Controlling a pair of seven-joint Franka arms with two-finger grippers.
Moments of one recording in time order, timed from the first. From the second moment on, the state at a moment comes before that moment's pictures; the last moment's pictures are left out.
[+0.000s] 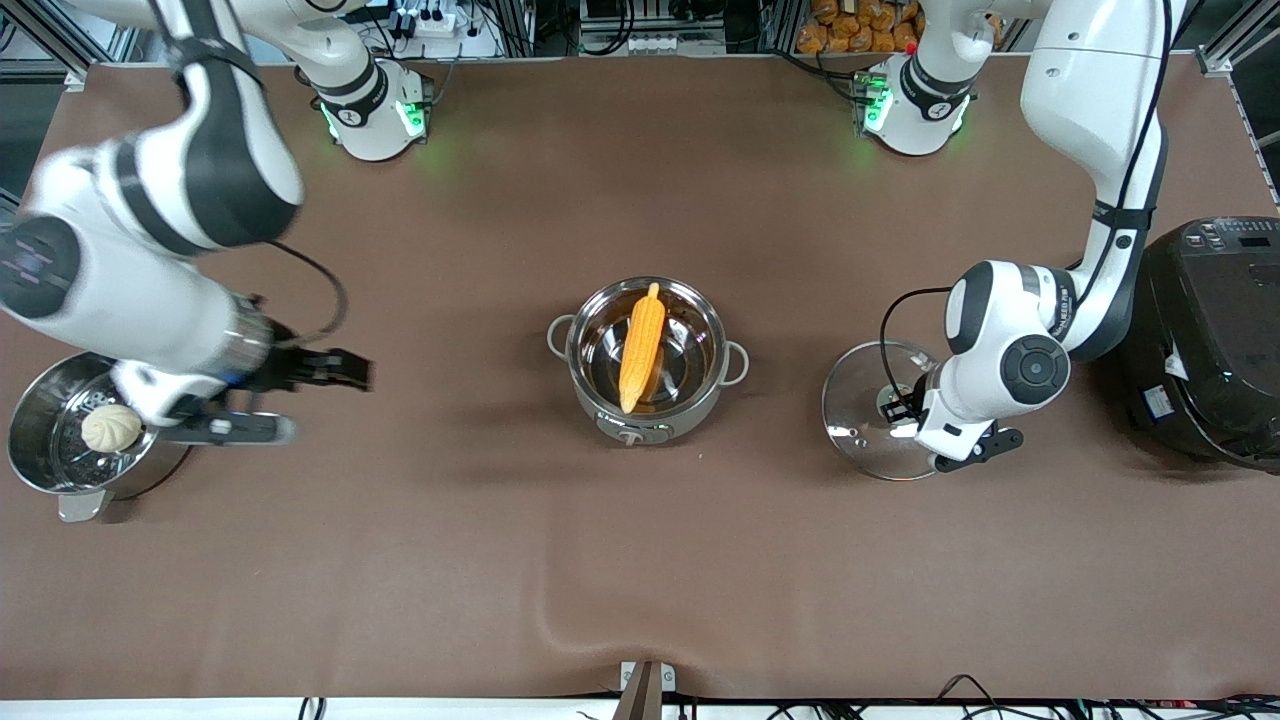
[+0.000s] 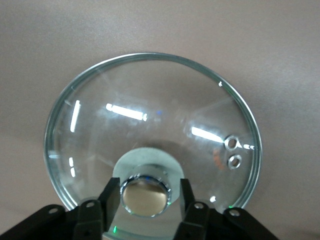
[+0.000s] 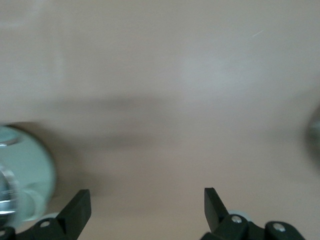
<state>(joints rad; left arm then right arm) -0.24 0.50 0.03 -1.82 -0.04 2.18 -0.50 0.22 0.30 -0.05 -1.44 0.01 1.72 0.15</state>
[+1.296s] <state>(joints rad) -0.15 -0.01 0.05 -1.61 -0.01 1.57 0.01 -0.06 0.04 -0.05 -1.49 -0.04 1.55 -0.09</state>
